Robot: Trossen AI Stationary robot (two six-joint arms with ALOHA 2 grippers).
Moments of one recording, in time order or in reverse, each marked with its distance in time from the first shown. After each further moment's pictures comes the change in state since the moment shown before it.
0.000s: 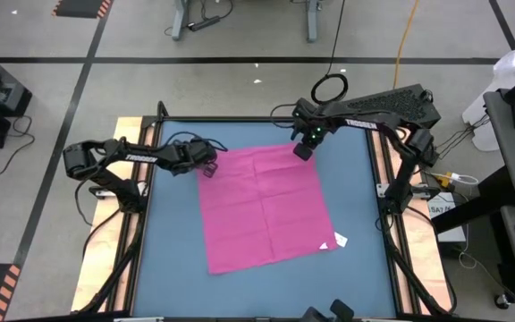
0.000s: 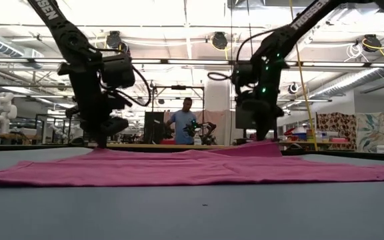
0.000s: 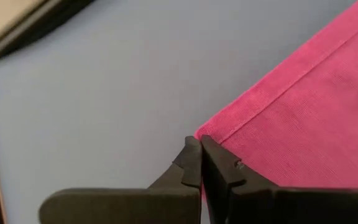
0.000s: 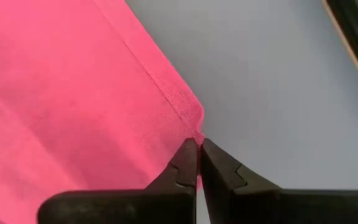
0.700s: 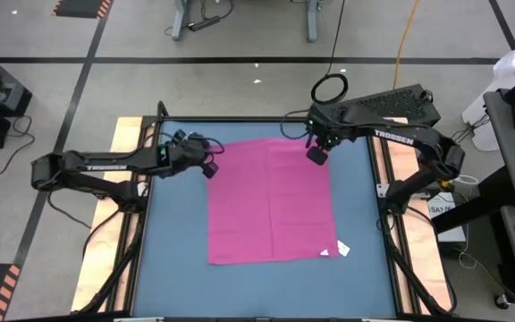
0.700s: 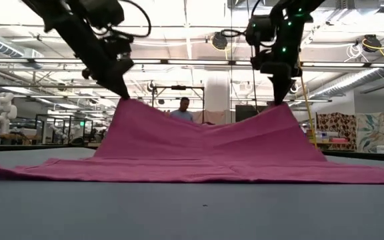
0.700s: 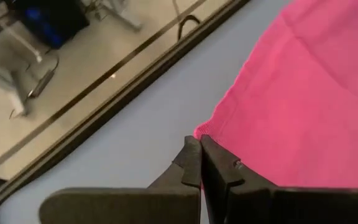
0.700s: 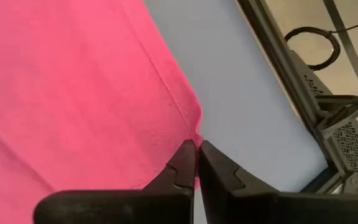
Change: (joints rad) left arm -0.188 -0.366 0.061 0.003 -0.028 0.228; right arm 0.169 -0.308 -0.006 -0.244 0.229 0.115
